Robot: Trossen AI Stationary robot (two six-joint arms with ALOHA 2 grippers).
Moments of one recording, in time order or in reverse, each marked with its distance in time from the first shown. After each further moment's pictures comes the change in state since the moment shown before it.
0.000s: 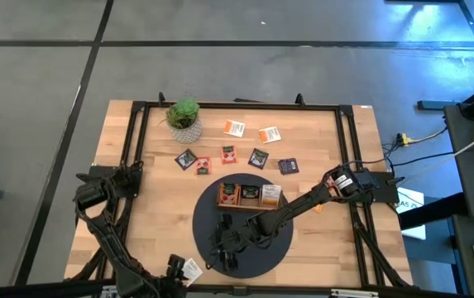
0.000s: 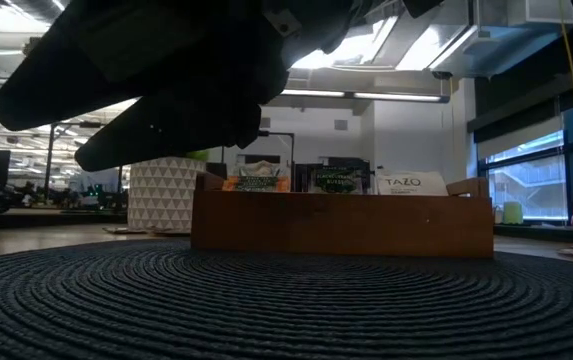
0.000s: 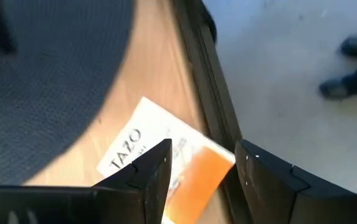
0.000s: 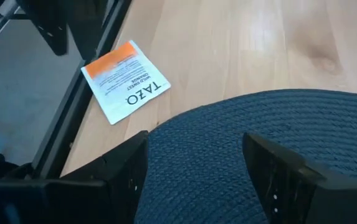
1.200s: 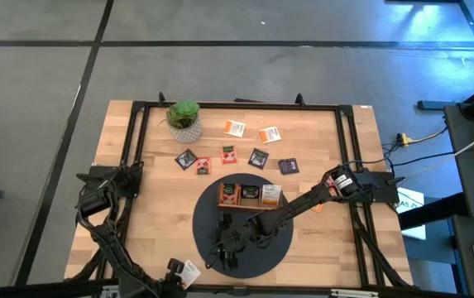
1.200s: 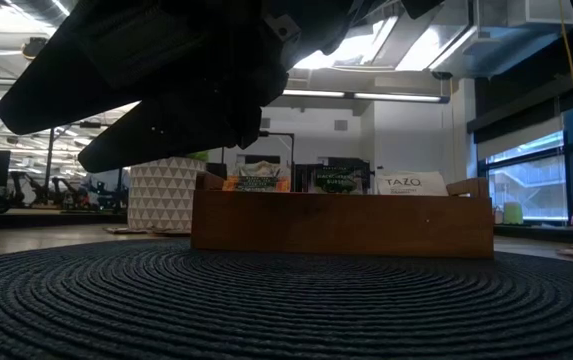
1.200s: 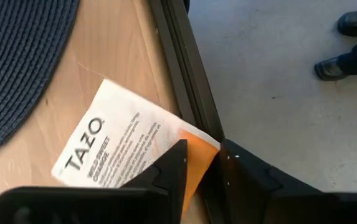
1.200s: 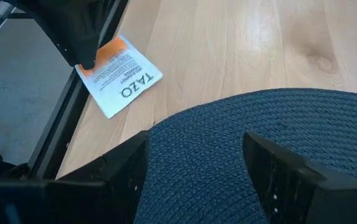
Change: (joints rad) left arm -0.006 0.098 0.002 0.024 0.062 -0.029; right arm -0.003 0.000 0.000 -0.005 0.003 -0.001
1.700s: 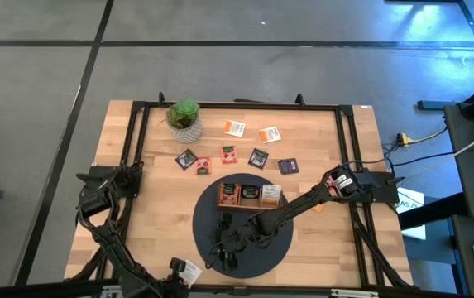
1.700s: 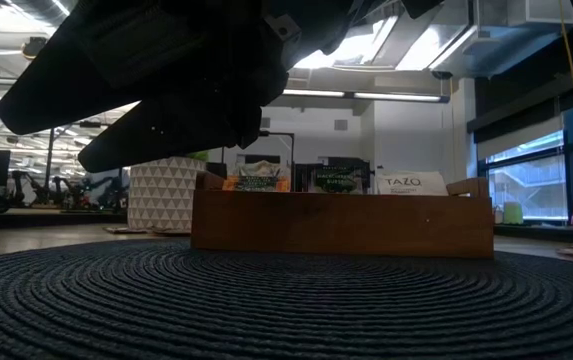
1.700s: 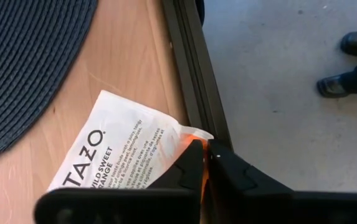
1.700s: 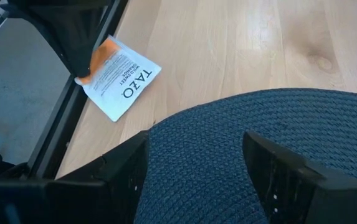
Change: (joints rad) left arm 0.003 0.000 -0.002 0.044 -0.024 -0.035; right arm 0.000 0.000 0.000 -0.001 0.000 -0.003
